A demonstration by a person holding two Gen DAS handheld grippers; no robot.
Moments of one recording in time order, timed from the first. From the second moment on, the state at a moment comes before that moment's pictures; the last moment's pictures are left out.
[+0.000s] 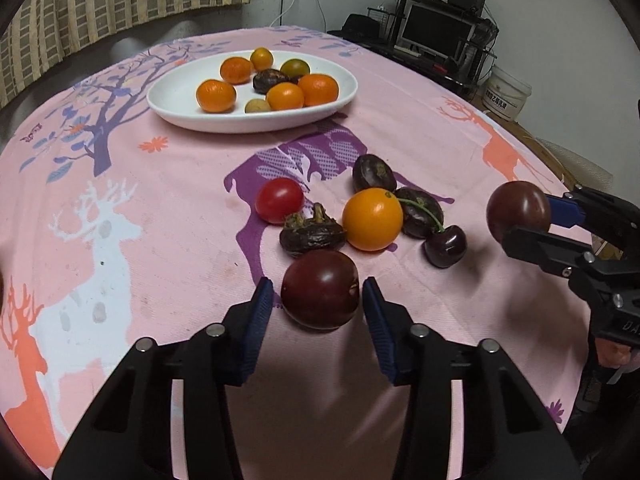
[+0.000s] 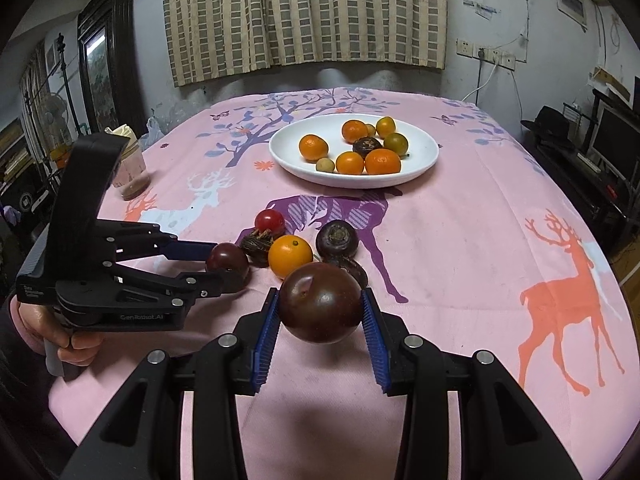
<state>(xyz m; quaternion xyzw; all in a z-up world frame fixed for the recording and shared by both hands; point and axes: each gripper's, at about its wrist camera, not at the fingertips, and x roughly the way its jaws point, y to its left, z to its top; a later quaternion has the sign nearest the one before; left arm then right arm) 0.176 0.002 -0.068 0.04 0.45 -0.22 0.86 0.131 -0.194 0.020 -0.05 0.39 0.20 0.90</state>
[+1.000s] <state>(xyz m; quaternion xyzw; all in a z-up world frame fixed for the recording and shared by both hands) 0.391 -0.005 -0.021 0.02 0.42 -0.13 0.90 0.376 -0.188 0.012 0.05 0.38 0.21 0.90</state>
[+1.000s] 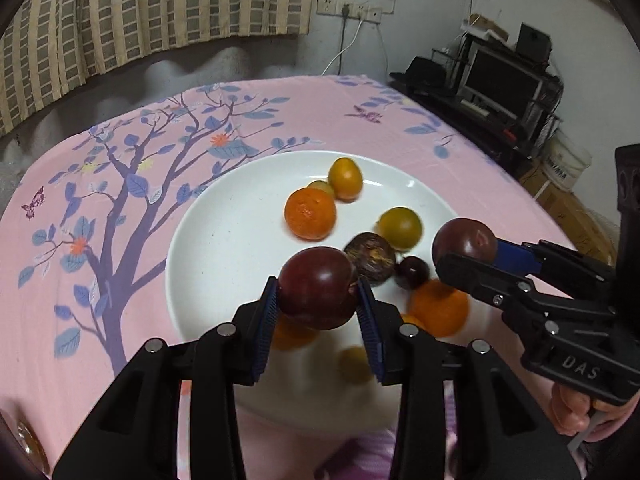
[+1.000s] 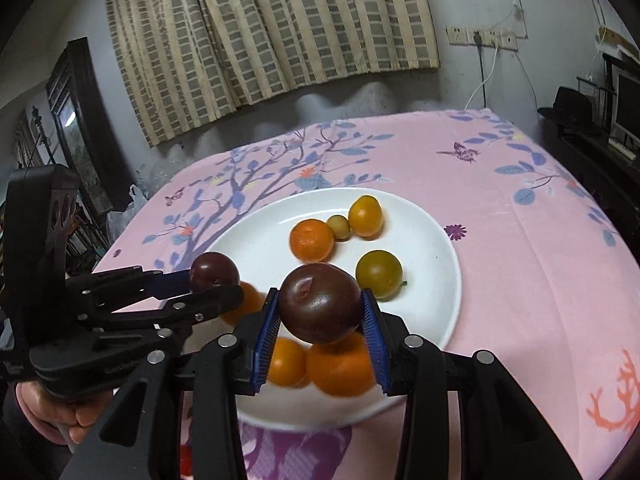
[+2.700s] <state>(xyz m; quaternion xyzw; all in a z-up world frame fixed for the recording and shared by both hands) 0.214 0.057 -0.033 -0.05 0.41 -0.13 0.90 0.226 -0.172 0.007 -0.06 0.38 0.38 0.84</state>
